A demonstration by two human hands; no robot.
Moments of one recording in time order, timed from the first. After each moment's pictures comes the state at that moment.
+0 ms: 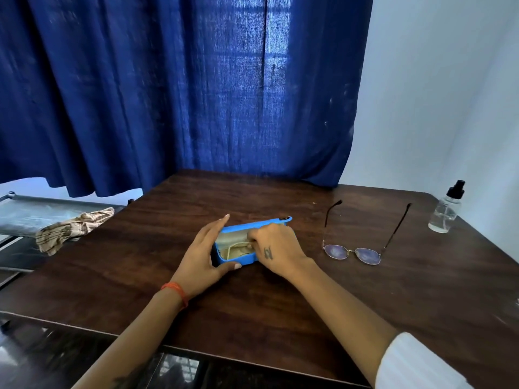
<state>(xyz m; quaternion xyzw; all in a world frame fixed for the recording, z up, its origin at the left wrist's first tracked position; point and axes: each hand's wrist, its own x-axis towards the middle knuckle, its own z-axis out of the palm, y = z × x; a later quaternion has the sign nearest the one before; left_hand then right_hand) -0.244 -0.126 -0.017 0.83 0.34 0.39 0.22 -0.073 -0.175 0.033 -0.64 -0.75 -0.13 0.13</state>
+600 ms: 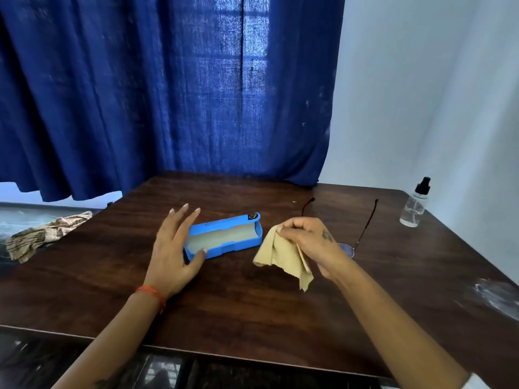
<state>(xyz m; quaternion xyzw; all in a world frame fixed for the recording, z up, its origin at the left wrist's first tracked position) -0.247 -0.142 -0.003 0.83 0.36 0.43 0.09 -0.011 -0.247 0.061 -0.67 -0.49 0.29 0.48</state>
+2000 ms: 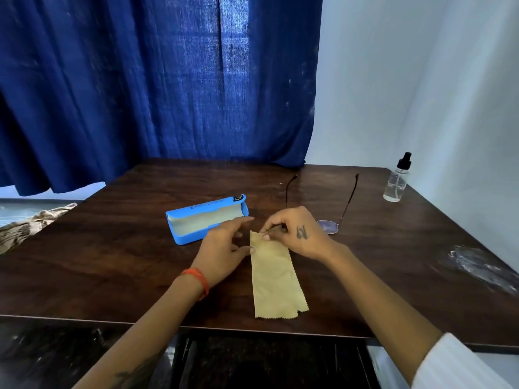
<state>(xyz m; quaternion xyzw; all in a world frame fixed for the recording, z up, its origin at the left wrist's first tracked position) -0.166 -0.200 0.013 0.84 0.34 0.32 0.27 0.008 -0.251 0.040 -0.62 -0.73 0.08 0.29</state>
